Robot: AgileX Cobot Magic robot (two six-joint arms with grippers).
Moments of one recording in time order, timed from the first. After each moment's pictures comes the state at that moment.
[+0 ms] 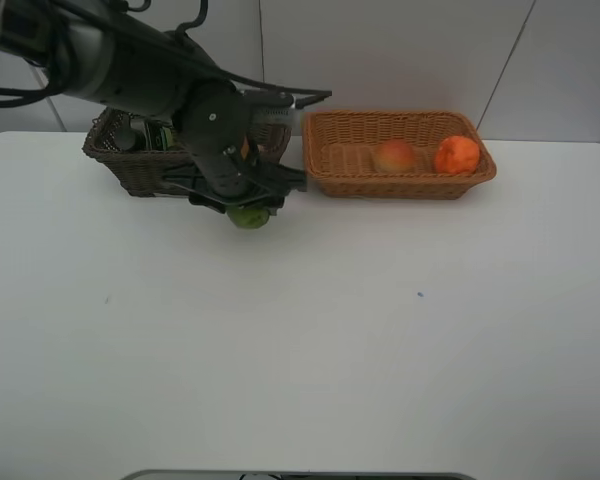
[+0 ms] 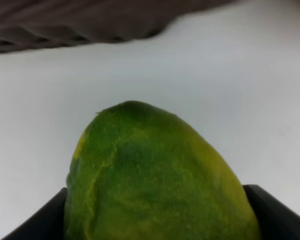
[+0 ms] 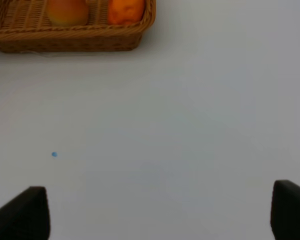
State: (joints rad) left arm -0.69 2.00 -1.25 0.34 0.51 -0.81; right arm -0.05 0.17 -0.52 -0.01 1.06 0.01
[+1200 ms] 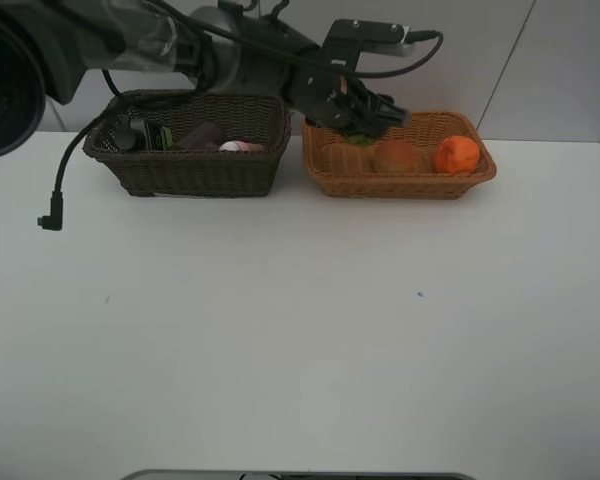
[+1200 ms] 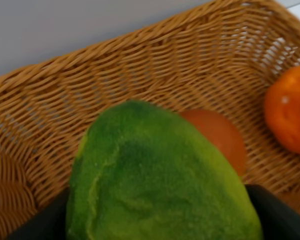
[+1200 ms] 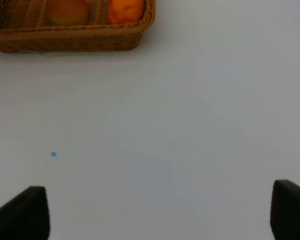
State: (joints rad) left arm -0.69 2.34 -1.83 0.19 0.23 -0.39; right arm -0.05 0.17 -0.52 -0.01 1.06 0.01
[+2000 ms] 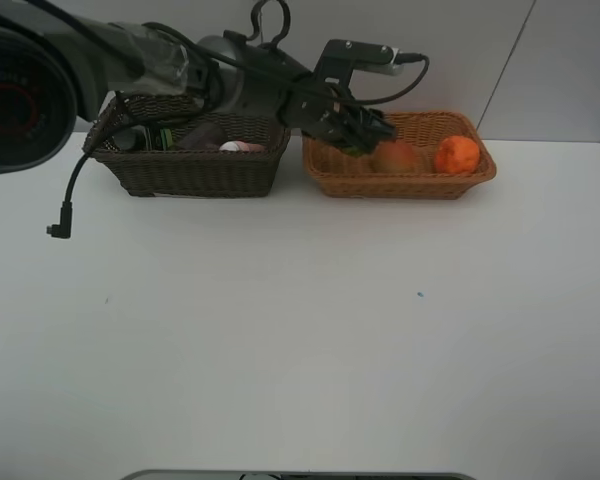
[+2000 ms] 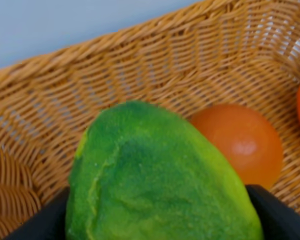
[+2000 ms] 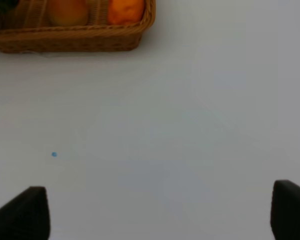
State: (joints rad) left arm -0.67 2.41 -1.83 0.21 0.16 -0.39; right arm -0.05 0.17 -0.52 -0.01 1.06 0.01
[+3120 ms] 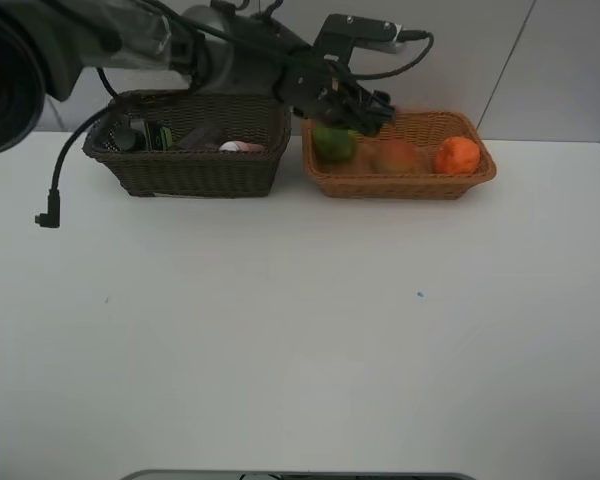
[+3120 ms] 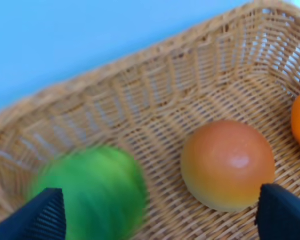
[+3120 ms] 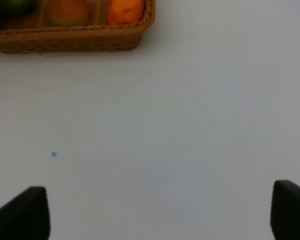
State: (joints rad) left arm -0.67 2.32 -1.83 0.25 0.23 -0.38; right arm -0.05 0.17 -0.52 -0.01 1.06 0.01
